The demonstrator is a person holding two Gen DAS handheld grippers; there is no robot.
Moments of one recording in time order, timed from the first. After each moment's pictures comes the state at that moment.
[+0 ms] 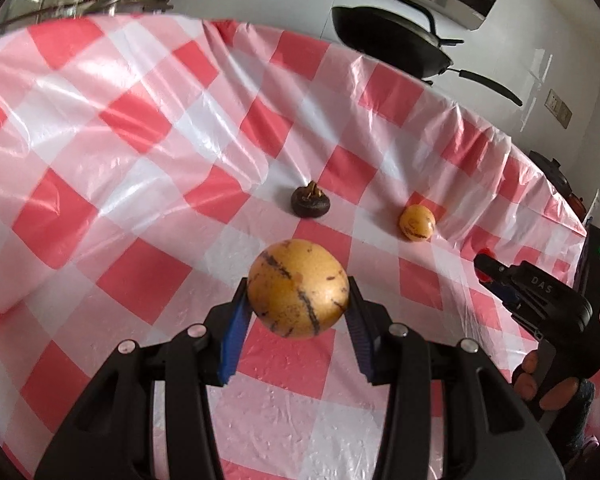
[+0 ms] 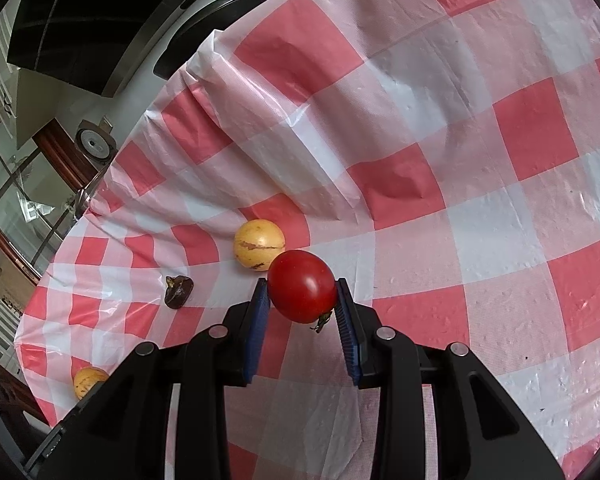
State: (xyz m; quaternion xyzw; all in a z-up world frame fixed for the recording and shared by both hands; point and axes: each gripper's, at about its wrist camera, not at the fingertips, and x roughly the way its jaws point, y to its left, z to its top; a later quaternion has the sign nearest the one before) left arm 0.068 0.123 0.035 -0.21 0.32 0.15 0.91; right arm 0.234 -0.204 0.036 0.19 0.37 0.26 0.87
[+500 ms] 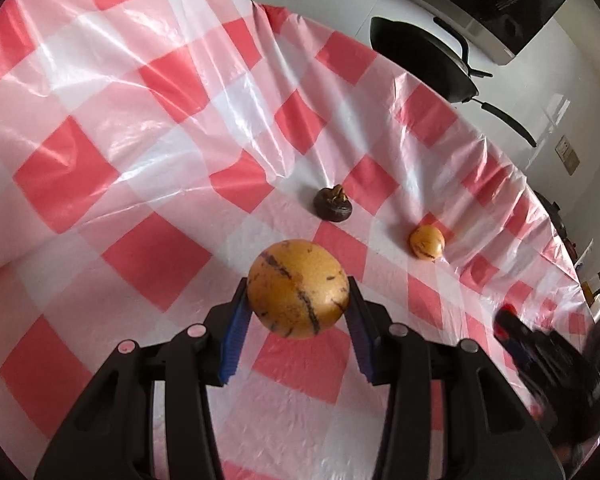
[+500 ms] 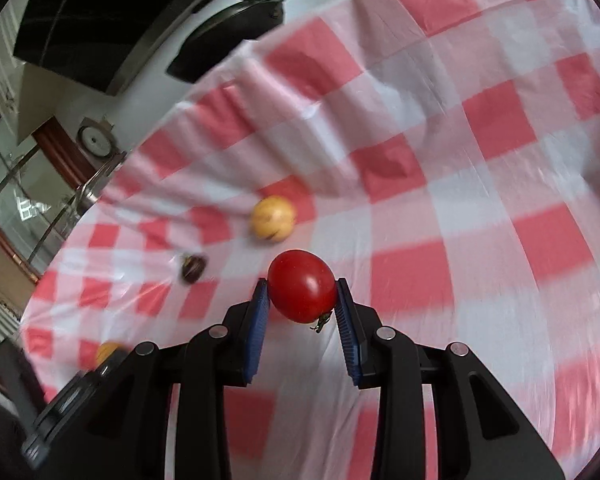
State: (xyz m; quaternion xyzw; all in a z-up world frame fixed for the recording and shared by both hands) left arm 0.053 0.149 0.023 -0.28 0.30 0.16 0.90; right arm 0.167 -0.210 0.052 0.18 0.36 0.25 0.88
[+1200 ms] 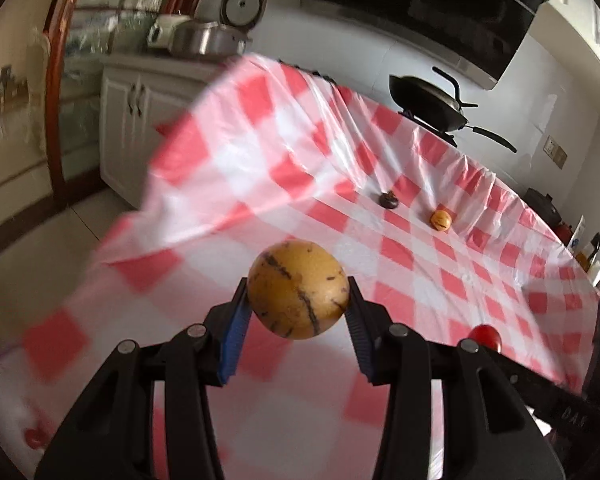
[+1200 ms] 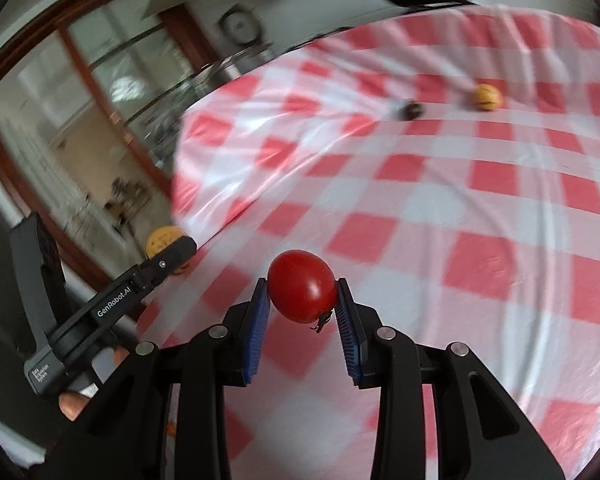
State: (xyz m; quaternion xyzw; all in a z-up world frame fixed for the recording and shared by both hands) left arm -0.206 0.167 0.061 -0.22 0.25 0.21 0.92; right arm -0.100 -0.112 0.075 0.05 0.38 0.45 0.81
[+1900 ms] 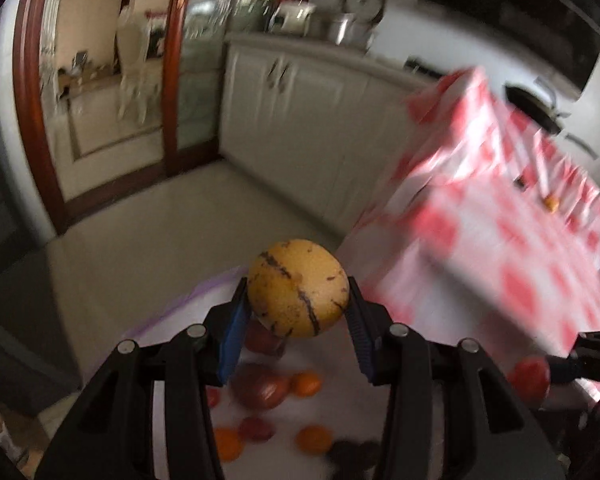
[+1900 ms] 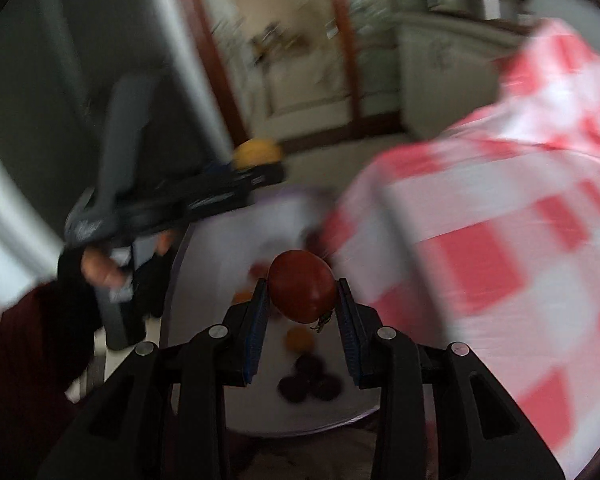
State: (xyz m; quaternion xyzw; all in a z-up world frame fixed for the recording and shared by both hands) left arm -0.450 0.276 -0.016 -0.24 0.31 0.35 0.85; right arm -0.322 0.048 0.023 -0.25 0.35 0.67 0.61
